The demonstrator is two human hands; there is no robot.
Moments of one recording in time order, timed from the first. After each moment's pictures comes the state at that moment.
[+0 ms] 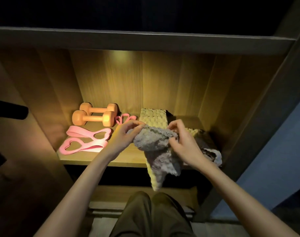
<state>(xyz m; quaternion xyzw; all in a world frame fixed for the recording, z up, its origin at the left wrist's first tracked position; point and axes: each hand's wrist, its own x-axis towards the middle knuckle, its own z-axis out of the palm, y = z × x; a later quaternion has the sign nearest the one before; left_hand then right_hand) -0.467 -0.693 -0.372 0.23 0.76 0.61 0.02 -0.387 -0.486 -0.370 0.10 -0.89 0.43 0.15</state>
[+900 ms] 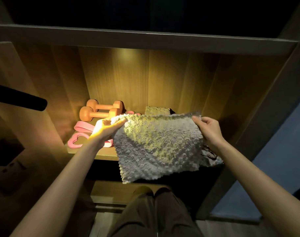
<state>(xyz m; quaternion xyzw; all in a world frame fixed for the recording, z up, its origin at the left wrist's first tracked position) -0.477 -0.748 -0.359 -0.04 0.75 0.66 0.10 -0.413 -0.429 -0.367 -0.14 -0.76 0.61 0.17</state>
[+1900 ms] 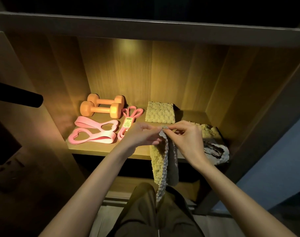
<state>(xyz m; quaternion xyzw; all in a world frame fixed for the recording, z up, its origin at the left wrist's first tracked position) -0.444 -0.679 -0.362 0.10 0.71 0.67 0.21 -0.388 -0.517 -0.373 0.03 -0.86 0.41 0.30</state>
